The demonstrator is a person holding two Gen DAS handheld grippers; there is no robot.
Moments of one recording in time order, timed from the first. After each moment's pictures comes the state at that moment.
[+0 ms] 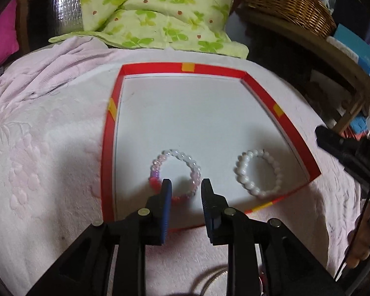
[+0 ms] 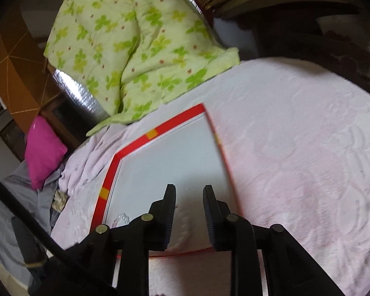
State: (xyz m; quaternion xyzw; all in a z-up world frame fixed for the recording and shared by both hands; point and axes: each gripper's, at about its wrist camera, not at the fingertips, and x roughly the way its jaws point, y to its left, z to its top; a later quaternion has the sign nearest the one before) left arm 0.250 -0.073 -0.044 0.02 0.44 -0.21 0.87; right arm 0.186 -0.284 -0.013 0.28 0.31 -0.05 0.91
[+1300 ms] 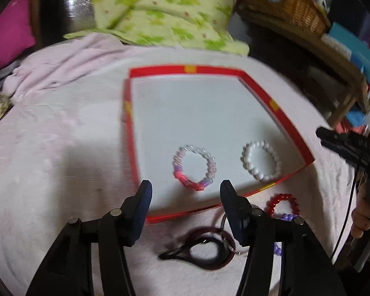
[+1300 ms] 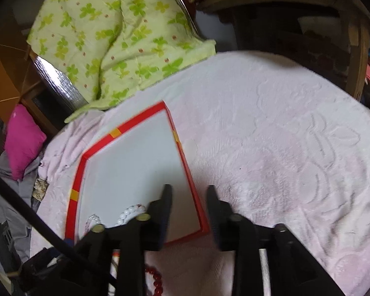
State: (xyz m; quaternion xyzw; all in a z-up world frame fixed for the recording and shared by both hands) left arm 0.201 -0.015 -0.022 0.01 0.44 -0.21 0.88; right arm 0.147 -0.283 -0.006 0.25 0.37 -0.10 0.89
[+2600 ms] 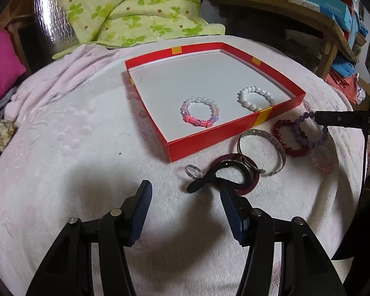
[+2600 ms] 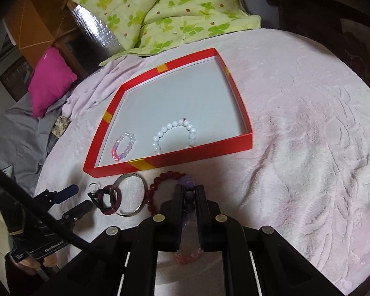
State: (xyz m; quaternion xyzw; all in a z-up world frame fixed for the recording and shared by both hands) left arm 0.155 0.011 -0.049 0.13 0.42 -0.25 0.86; right arm 0.105 -0.217 -0.025 0.19 0.45 0.01 0.87
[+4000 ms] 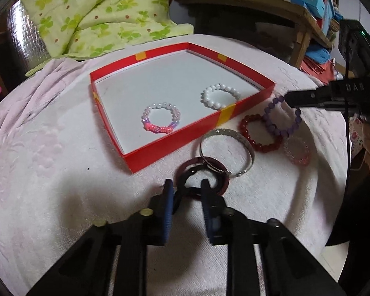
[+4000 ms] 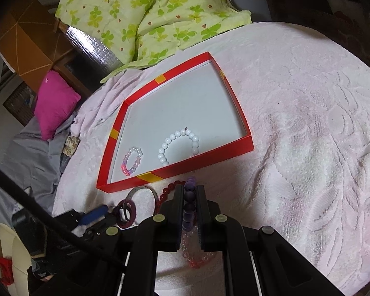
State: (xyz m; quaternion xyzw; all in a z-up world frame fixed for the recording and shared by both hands) left arm 0.141 -0.011 -0.047 0.16 0.41 -0.32 0.84; right arm 0.103 -0.230 -0.022 0.26 0.42 0.02 0.87
